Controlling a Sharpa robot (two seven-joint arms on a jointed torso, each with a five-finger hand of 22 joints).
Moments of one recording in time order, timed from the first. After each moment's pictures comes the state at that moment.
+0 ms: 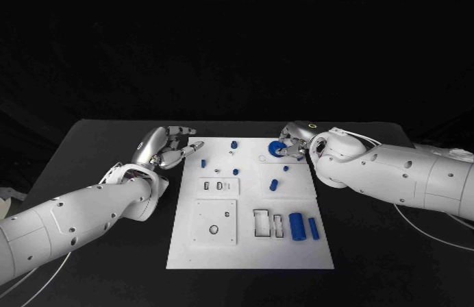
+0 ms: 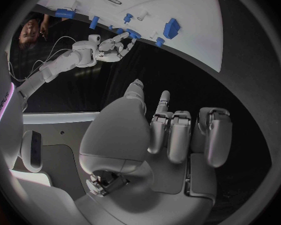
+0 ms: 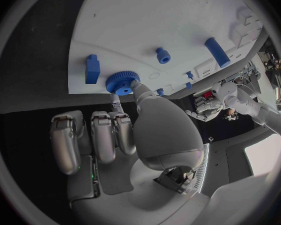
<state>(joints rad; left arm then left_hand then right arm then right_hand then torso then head) 1.14 -0.67 -0.13 1.22 -0.87 -0.84 0.43 1.34 -0.01 -0.10 0.29 0.31 0.93 0.16 0.07 0.12 1.47 0.10 1.57 1.31 1.47 0.06 1.57 1.31 0.01 1.47 0.17 1.57 1.31 1.26 -0.70 -0.17 1.26 -1.51 -0.35 -0.33 1.30 -0.02 0.12 0.08 0.24 0.88 0.13 0.19 0.21 1.47 0.08 1.57 1.31 1.46 0.02 1.57 1.31 0.01 1.47 0.13 1.57 1.31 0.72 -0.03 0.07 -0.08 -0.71</state>
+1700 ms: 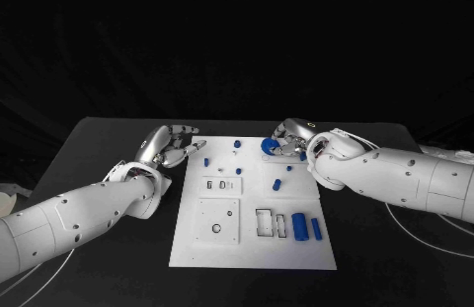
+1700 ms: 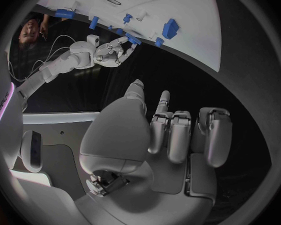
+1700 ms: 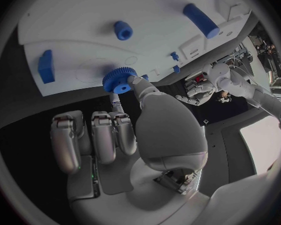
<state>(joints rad) 1.14 -0.68 -0.13 1.22 -0.87 -0.84 0.43 1.34 0.00 -0.10 0.29 0.31 0.93 0.16 0.07 0.12 1.47 0.10 1.57 1.31 1.47 0.06 1.57 1.31 0.01 1.47 0.17 1.57 1.31 1.27 -0.69 -0.16 1.30 -1.37 -0.46 -0.25 1.27 -0.07 0.22 0.04 0.43 0.95 0.15 0.16 0.23 1.47 0.08 1.57 1.31 1.46 0.01 1.57 1.31 0.01 1.47 0.12 1.57 1.31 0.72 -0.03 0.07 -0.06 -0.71</state>
